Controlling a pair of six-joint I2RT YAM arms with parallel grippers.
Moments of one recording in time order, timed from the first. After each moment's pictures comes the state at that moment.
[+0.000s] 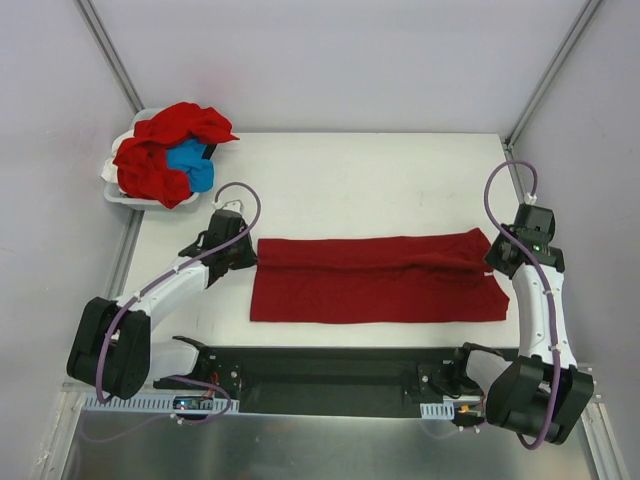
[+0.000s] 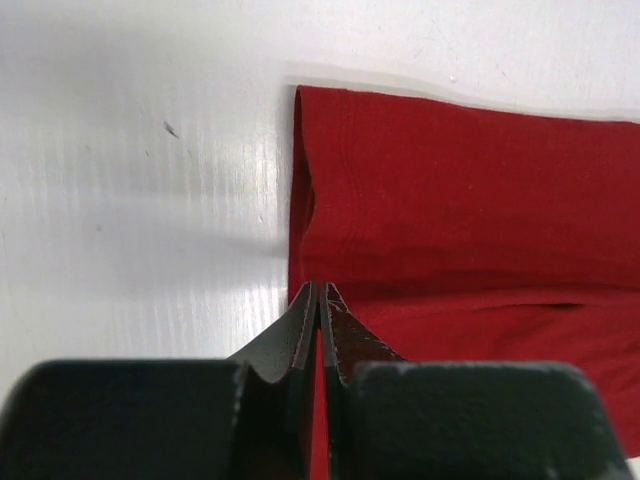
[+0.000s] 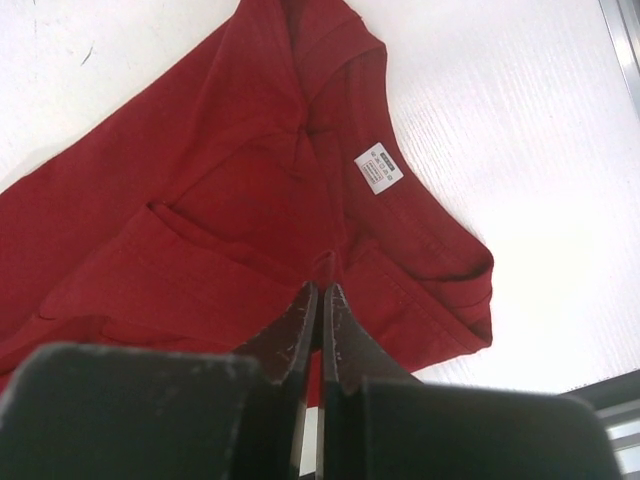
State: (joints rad) left arm -0.32 1.25 0.62 -0.22 -0.01 -0.49; right arm -0.26 1.05 0.85 -0.73 0.08 0.25
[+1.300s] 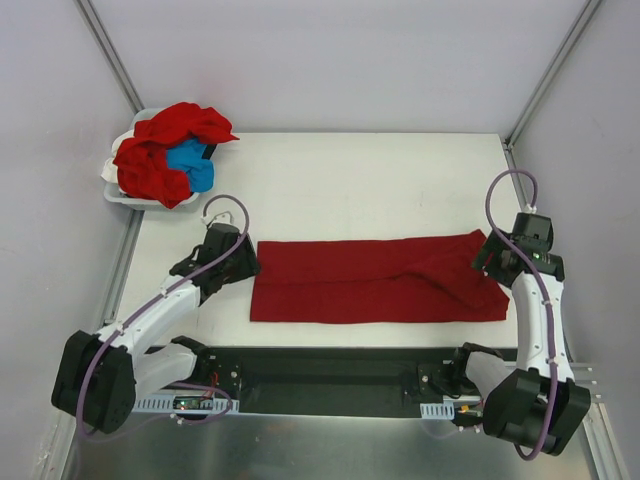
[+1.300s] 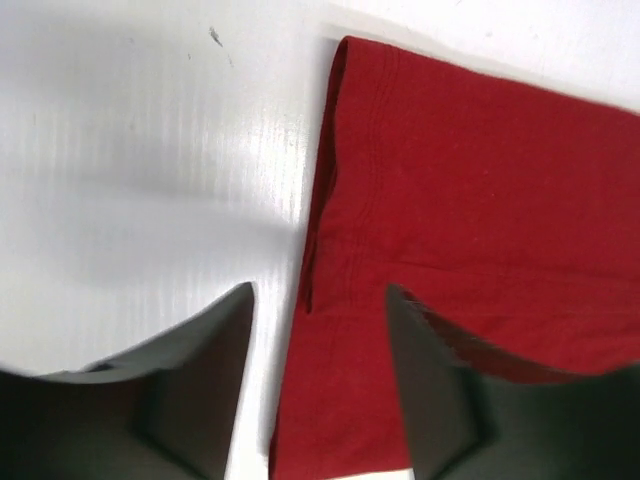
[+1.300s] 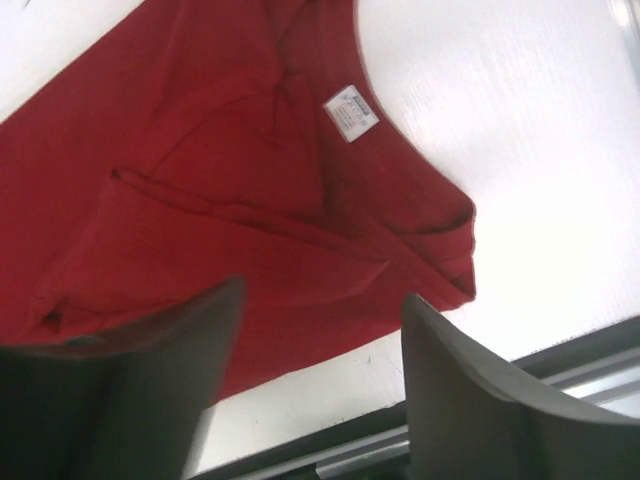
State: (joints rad) left arm -0.38 1.08 0.54 -0.33 -0.08 -0.61; right arm -0.26 0.99 0.82 -0.82 0.12 0.27
